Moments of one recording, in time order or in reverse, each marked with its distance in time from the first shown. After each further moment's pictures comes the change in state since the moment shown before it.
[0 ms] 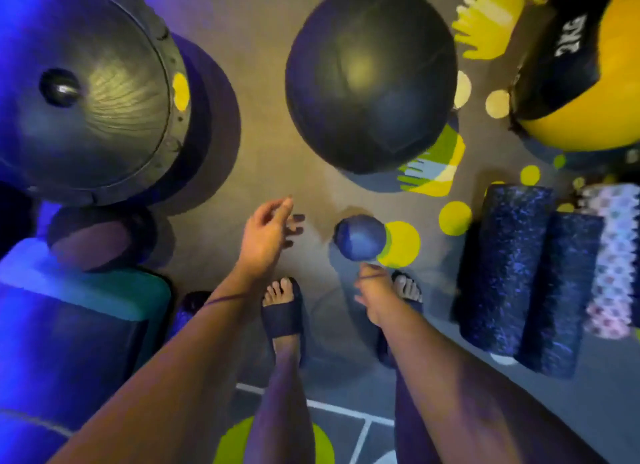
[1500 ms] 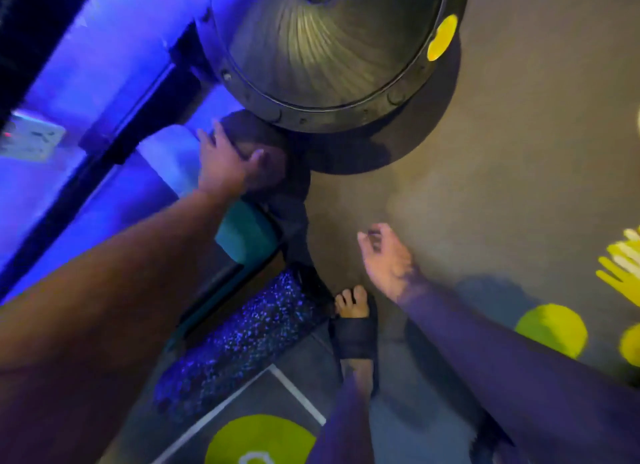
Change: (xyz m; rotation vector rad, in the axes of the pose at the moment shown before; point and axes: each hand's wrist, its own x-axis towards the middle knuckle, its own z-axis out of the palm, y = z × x) left_hand 0.162 -0.127 -0.374 0.634 0.686 0.005; right_hand 0.004 0.034 0.274 -1.033 -0.280 -0.775
